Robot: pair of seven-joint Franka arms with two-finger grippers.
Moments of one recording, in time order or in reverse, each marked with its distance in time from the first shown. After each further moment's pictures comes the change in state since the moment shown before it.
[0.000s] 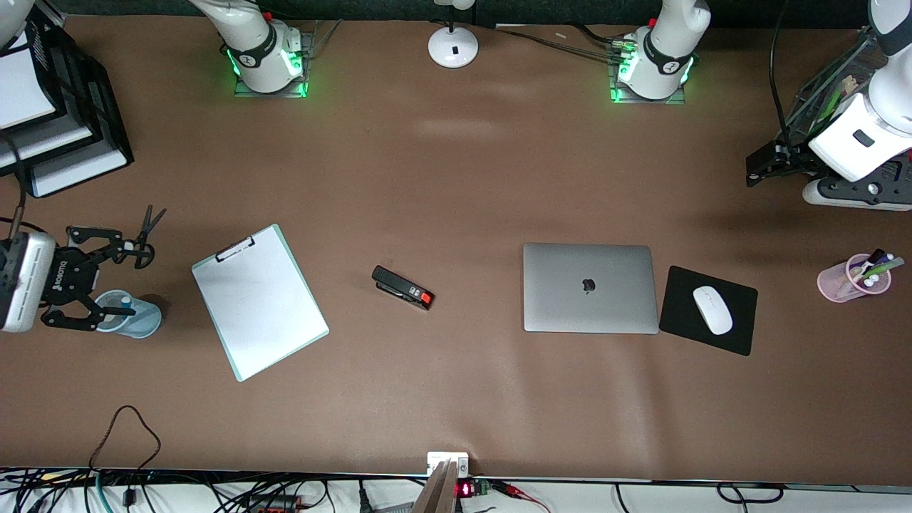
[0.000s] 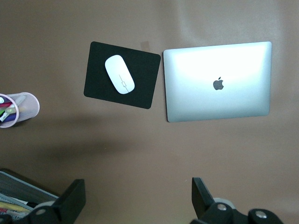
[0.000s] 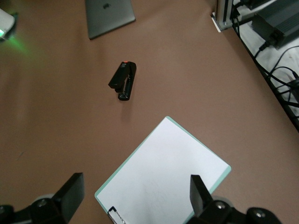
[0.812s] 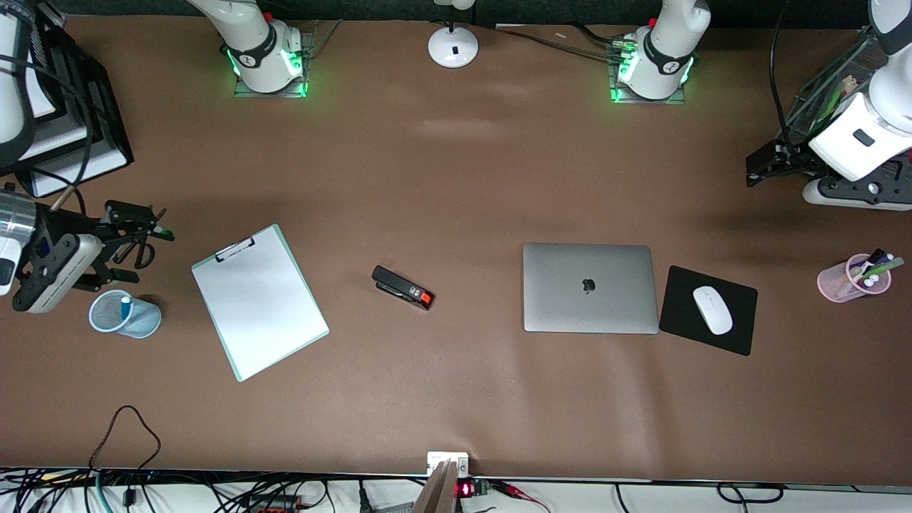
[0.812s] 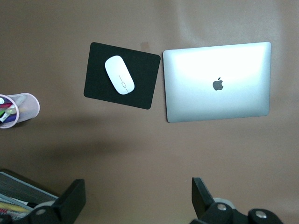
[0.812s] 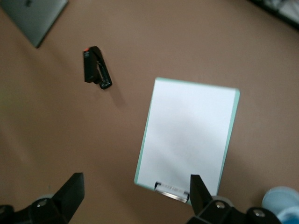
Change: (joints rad) left arm -0.001 0.000 0.000 0.003 0.000 0.000 0.001; right arm 0.099 -0.223 0.000 -0.312 -0.213 0.128 0.612
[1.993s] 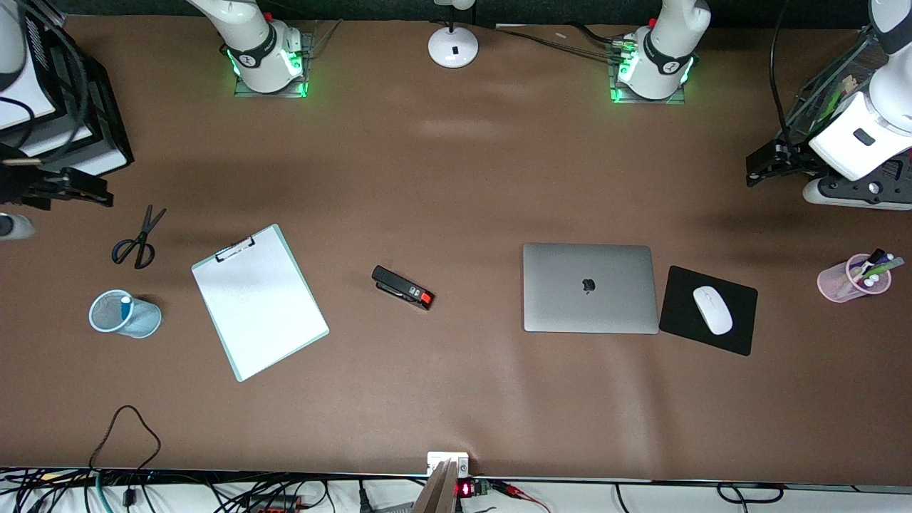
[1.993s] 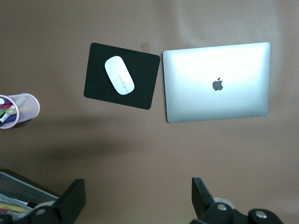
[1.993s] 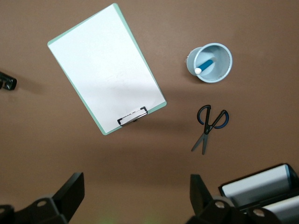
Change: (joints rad) left arm 0.000 0.000 -0.001 0.001 0.000 -0.001 0.000; right arm 0.015 -0.184 -0.008 -0.060 -0.375 -0.114 0.679
